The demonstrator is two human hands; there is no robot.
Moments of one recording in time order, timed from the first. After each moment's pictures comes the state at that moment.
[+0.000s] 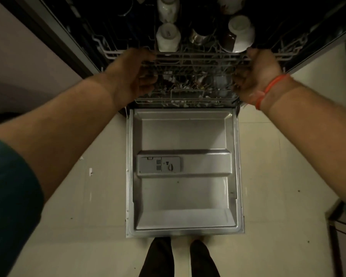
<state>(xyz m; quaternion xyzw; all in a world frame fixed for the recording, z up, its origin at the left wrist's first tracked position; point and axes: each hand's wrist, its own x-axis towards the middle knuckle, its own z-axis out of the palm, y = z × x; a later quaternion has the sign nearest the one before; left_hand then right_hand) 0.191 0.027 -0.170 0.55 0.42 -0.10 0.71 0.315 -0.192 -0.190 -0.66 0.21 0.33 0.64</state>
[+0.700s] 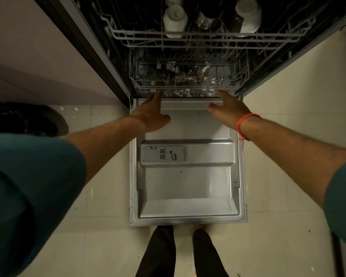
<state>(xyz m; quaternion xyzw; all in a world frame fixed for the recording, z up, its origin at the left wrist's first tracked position) 0.108 -0.005 -0.258 0.89 0.20 -0.27 0.32 0.221 -0.215 -0.257 -0.90 -0.10 0.34 0.24</state>
